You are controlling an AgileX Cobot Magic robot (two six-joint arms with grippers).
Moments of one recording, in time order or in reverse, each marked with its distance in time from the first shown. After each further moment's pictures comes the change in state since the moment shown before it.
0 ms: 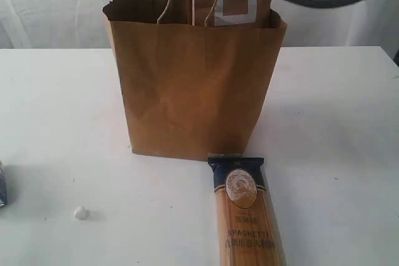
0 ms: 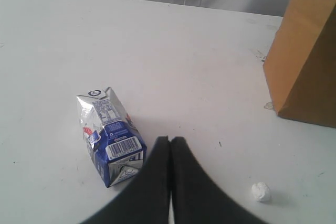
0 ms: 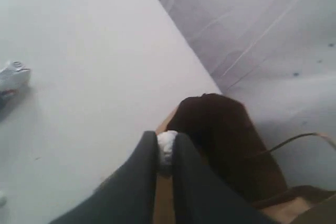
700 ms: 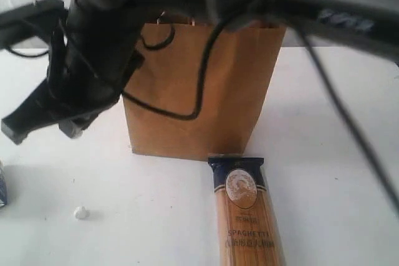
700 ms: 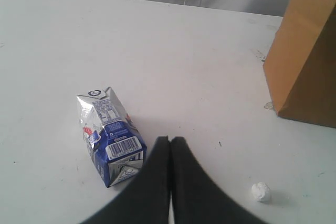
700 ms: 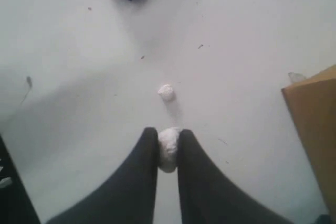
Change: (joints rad) left arm 0.000 0.000 0.000 0.000 0.000 0.000; right arm 0.002 0.245 0.004 0.477 0.255 -0.048
